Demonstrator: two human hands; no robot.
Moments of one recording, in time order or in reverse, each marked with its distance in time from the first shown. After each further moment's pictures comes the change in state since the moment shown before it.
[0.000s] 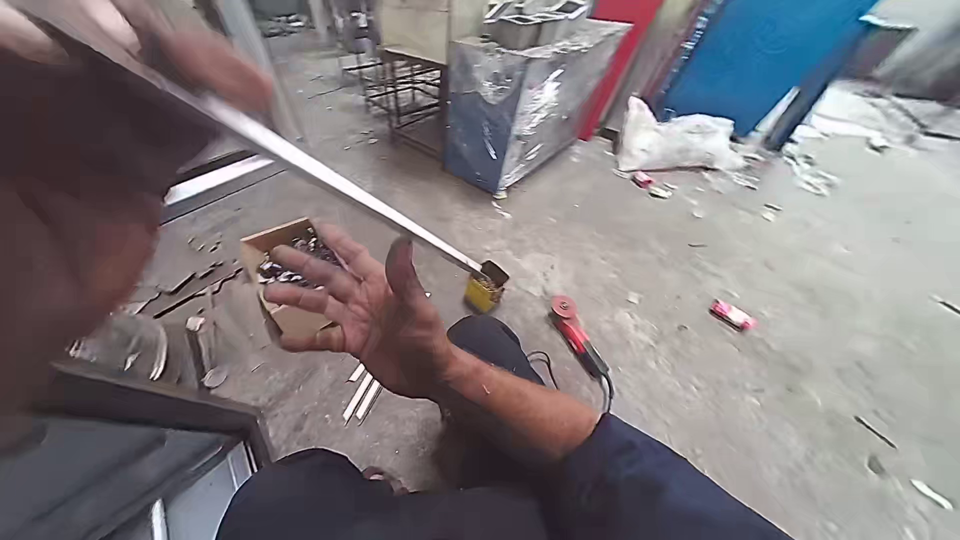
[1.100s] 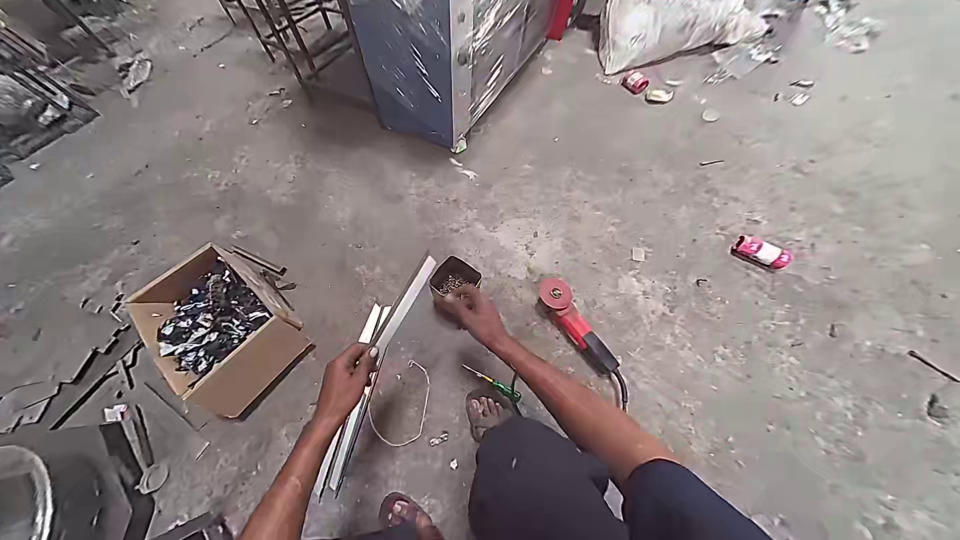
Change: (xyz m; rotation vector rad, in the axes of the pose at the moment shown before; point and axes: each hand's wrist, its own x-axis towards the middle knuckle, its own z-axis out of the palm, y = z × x) left_hand -0.147 -0.433 0.167 0.471 0.023 -1.060; right_hand -0.128 -0.051 -0.456 -1.105 0.909 0.305
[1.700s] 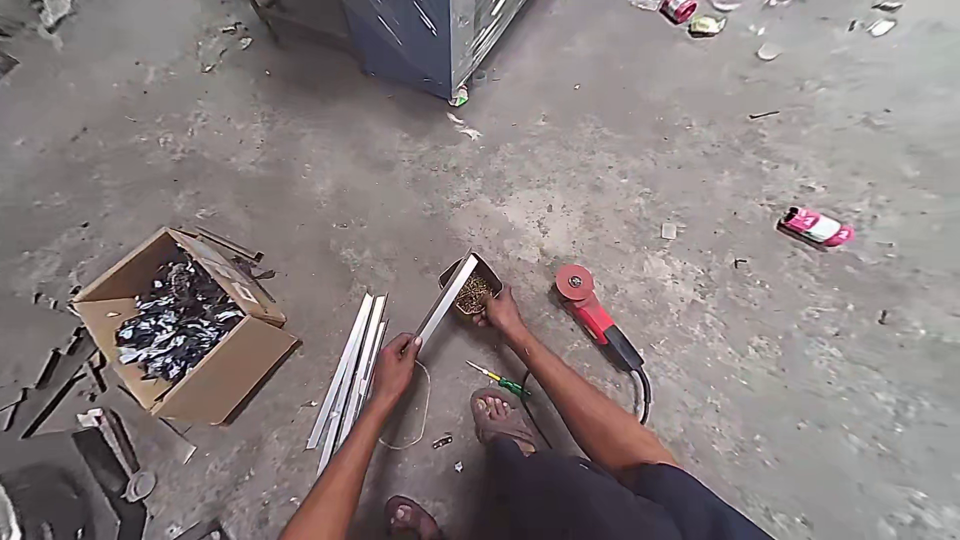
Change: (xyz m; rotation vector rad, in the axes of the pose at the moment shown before) left_hand 0.065 -0.050 0.120 -0.064 -0.120 -0.141; right_hand 0.050 0.102 -0.001 0.244 0.236 0.616
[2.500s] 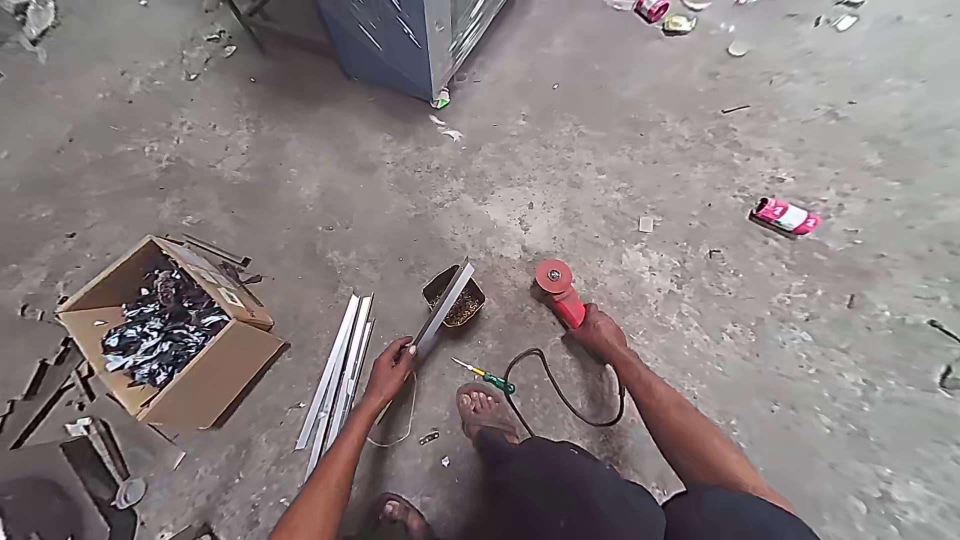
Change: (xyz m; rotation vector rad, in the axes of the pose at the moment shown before) left_hand -0.009 -0.023 0.023 -0.052 -0.150 0.005; right_hand 0.007 0.095 -0.250 -1.050 0.238 0.063
